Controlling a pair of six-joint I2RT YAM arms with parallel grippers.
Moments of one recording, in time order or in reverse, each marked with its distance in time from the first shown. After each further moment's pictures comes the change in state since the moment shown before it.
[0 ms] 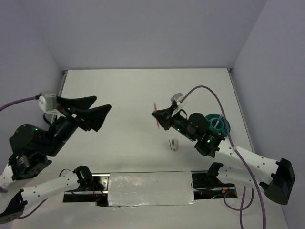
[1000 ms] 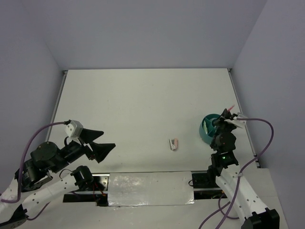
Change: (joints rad) left arm 0.000 -0.388 -0.355 -0.385 0.176 0.002; right arm -0.719 -0.524 -0.553 0.239 0.700 -0.102
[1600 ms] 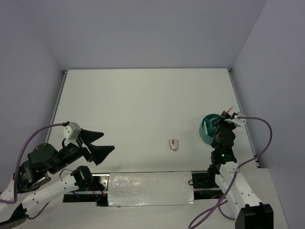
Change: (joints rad) left arm -0.021 -0.033 0.000 0.003 0.030 0.001; right arm -0.137 0.109 -0.037 0.000 -0.123 0.132
